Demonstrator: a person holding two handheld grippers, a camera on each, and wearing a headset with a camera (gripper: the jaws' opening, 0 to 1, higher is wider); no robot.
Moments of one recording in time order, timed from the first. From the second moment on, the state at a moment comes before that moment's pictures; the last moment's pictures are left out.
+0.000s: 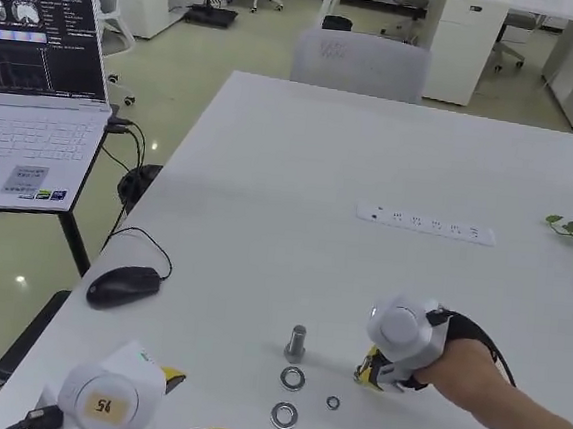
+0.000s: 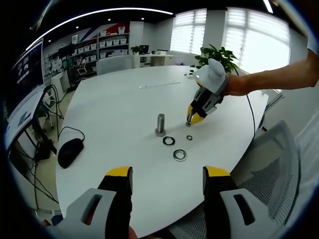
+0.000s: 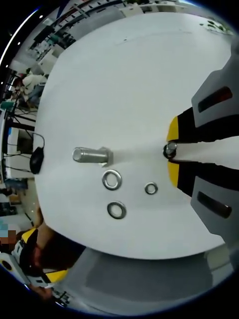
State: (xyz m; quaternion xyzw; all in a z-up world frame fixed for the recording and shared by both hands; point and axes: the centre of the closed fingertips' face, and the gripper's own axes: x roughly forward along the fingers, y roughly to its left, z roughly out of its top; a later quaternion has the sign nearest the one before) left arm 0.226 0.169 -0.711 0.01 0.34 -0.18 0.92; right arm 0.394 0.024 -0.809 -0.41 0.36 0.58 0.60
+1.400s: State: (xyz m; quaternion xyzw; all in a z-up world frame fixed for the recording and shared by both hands) left arm 0.225 0.163 -0.709 0.02 0.33 -0.19 0.92; right arm 0.342 0.039 -0.813 -0.31 0.35 0.58 0.67
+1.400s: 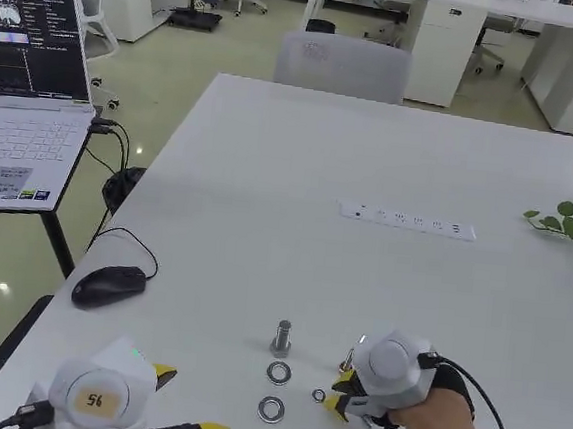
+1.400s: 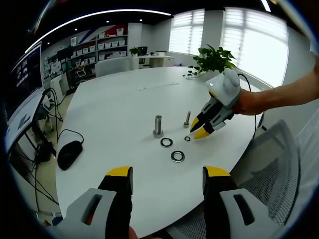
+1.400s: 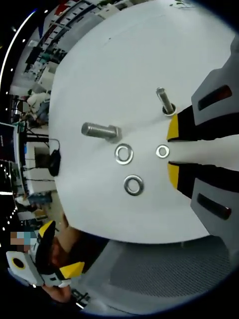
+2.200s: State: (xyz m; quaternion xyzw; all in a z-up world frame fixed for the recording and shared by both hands) left arm 0.230 0.156 -0.707 0.02 0.33 -0.19 0.92; right arm 0.342 0.046 -0.824 -0.34 0.35 0.61 0.62
